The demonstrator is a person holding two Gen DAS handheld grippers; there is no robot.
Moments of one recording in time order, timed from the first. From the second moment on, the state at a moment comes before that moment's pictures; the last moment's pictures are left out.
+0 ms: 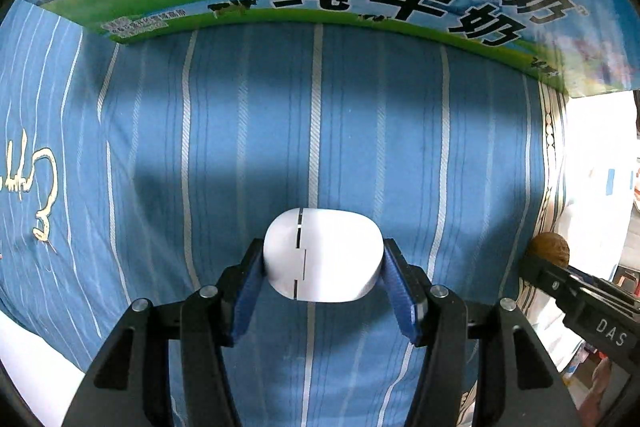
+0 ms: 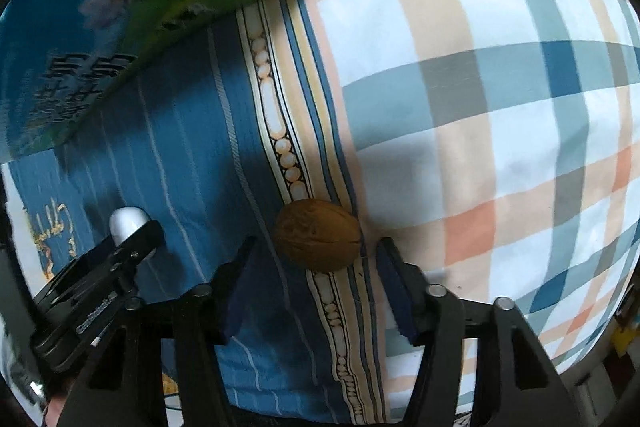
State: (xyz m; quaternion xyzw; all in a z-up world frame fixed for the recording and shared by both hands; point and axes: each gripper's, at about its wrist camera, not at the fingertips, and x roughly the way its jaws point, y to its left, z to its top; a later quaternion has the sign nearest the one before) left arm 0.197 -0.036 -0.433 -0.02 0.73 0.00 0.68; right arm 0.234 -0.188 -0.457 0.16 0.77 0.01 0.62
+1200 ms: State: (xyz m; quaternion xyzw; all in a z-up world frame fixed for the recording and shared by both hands) left arm 0.239 -0.025 -0.194 -0.04 0.58 -0.07 0.81; right arm 0.261 -0.141 -0.237 0.12 0.62 0.11 0.77
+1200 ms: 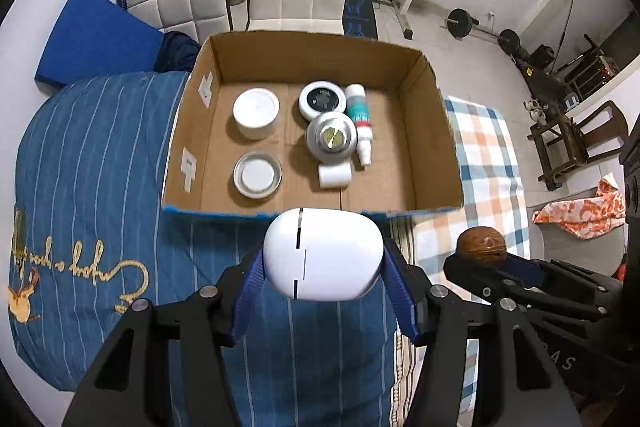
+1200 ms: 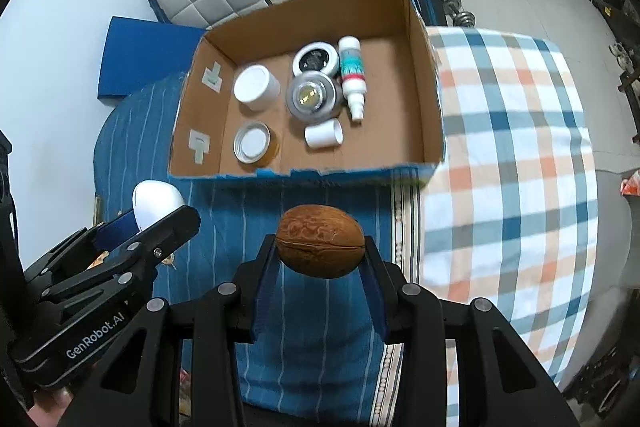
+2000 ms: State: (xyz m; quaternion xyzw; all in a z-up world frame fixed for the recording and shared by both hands) left arm 0.501 -0.001 -0.303 -0.02 0.66 -0.04 0.75; right arm 0.498 -0.134 -0.331 0.10 0.65 0.00 0.75
